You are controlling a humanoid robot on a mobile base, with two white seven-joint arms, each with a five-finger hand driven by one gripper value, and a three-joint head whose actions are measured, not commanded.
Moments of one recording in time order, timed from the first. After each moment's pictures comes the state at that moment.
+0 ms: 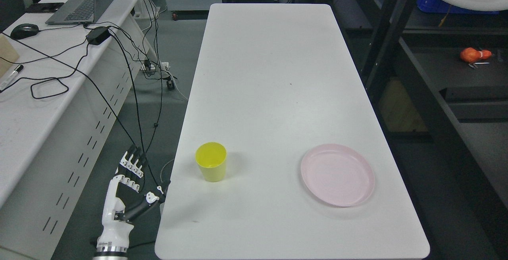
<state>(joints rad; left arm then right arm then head) 0.11 0.00 0.11 -1.70 0.31 -0.25 -0.11 0.00 0.00 0.00 -0.24 0.00 0.09 -0.12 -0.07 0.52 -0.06</state>
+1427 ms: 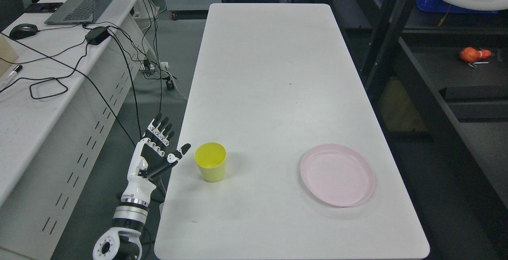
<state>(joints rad) -0.16 0.00 0.09 -1.56 0.34 -0.06 -0.18 0.00 0.00 0.00 -0.24 0.00 0.09 -0.12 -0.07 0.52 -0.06</state>
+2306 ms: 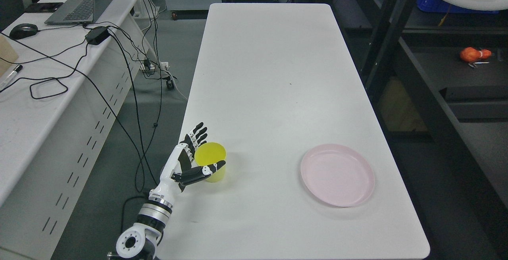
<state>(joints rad) -0.19 0.00 -0.03 -1.49 0.12 -0.06 -0.24 0.00 0.00 0.00 -0.24 0.00 0.09 -0.12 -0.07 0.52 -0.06</state>
